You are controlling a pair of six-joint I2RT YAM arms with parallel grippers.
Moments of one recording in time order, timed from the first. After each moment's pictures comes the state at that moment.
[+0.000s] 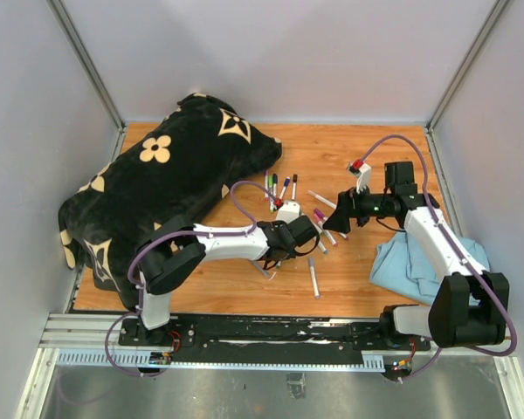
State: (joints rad) left arm -1.07 1.90 1.20 -0.40 -0.52 -0.80; right arm 0.07 1.28 0.93 -0.59 -0.82 -0.25
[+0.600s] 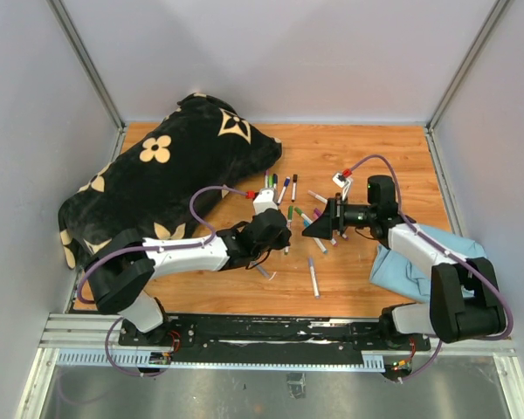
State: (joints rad) left arm -1.02 1.58 0.88 0.05 -0.43 -0.84; right arm 0.18 1.32 0.65 0.05 -1.08 0.24
